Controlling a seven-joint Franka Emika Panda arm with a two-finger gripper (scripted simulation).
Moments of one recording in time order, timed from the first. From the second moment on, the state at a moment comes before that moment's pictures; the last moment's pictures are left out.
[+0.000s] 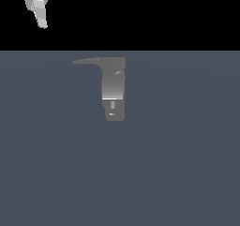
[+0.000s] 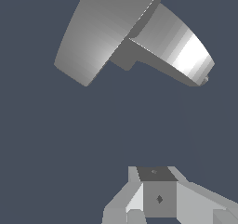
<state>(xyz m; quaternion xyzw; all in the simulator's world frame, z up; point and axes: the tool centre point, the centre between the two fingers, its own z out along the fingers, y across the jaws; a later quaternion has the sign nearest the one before) -0.050 0.189 0.348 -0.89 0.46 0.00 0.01</state>
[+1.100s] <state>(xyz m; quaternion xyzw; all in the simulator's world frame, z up) 0.088 0.174 0.279 -0.75 0.66 0.00 0.00</state>
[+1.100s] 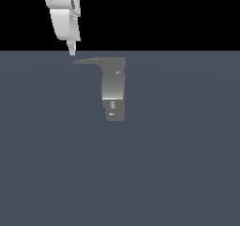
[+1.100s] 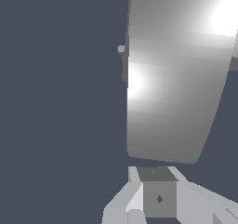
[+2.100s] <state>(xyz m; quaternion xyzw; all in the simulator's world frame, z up) 0.148 0.143 0.248 -0.67 0.74 0.00 0.00</state>
